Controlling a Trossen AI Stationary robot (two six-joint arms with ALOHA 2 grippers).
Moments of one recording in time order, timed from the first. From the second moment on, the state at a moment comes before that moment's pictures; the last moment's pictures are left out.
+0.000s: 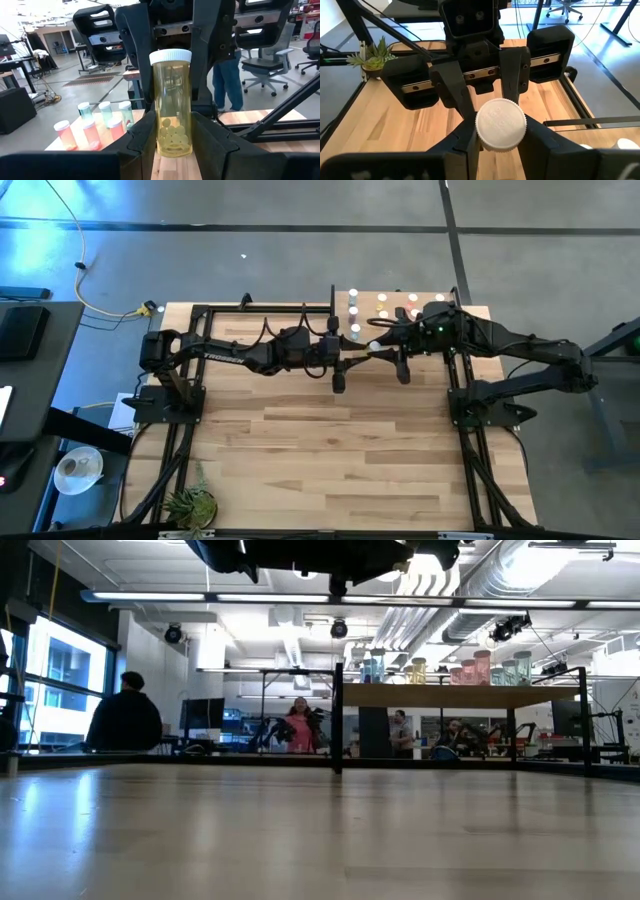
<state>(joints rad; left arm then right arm) 0.23 1.76 1.21 0.57 0.01 0.16 -0.21 1.06 1.11 -0.45 -0.16 -0.08</state>
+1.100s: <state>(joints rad) 0.22 1.73 1.21 0.47 -0.31 0.35 -0.21 0.90 1.06 -0.60 0.14 -0.04</state>
